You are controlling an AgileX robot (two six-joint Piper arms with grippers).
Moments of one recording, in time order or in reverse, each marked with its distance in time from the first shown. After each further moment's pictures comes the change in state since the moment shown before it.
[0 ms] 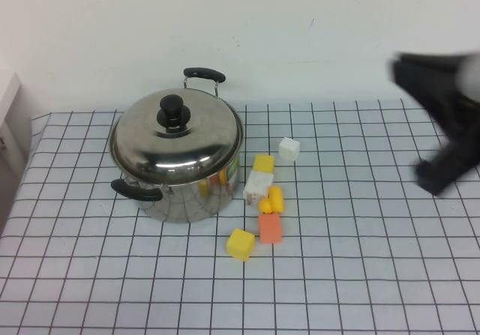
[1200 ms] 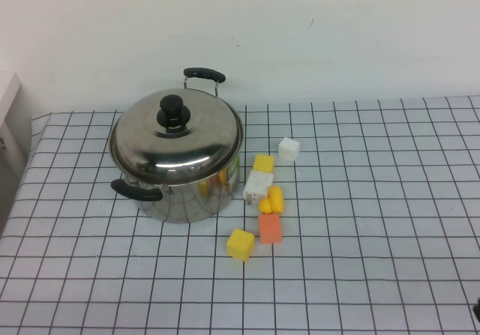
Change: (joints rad) right arm -0.065 -0.436 0.467 1.420 0.431 -1.354; left arm 0.000 0.000 0.000 0.000 0.000 0.000
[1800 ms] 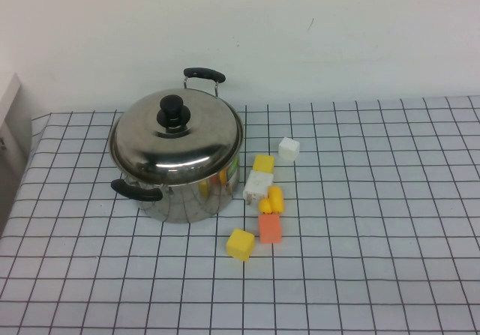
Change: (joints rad) right arm -0.655 -0.606 0.322 -0.029 -0.165 0.049; left arm 0.000 0.000 0.000 0.000 0.000 0.005
